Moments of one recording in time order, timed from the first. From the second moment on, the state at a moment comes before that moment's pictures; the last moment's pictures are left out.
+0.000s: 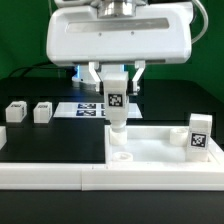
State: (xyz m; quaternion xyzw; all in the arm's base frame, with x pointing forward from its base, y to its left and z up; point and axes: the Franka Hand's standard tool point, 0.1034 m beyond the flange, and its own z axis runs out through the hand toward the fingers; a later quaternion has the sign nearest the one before) arm 0.620 -0.007 0.129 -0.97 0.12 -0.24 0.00
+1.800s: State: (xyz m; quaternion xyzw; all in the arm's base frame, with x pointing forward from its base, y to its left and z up) arm 0.622 0.005 0.087 -0.96 0.10 -0.26 -0.02
